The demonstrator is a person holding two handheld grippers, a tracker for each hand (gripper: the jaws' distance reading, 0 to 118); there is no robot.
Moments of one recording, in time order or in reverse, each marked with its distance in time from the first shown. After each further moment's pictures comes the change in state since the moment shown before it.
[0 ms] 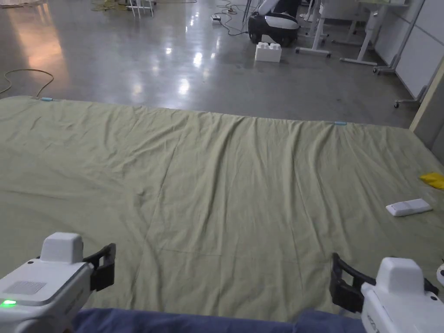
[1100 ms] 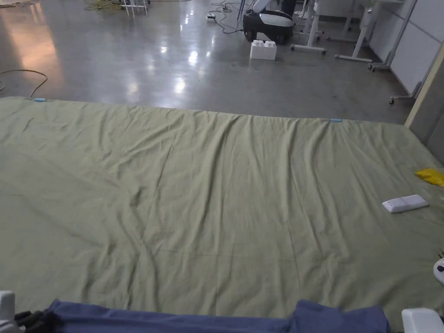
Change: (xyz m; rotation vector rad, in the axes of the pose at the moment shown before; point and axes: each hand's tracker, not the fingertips) left arm -0.088 -0.066 0.020 -0.416 -0.115 0.119; right arm 0.078 -0.070 -0.005 -0.683 0.107 0.126
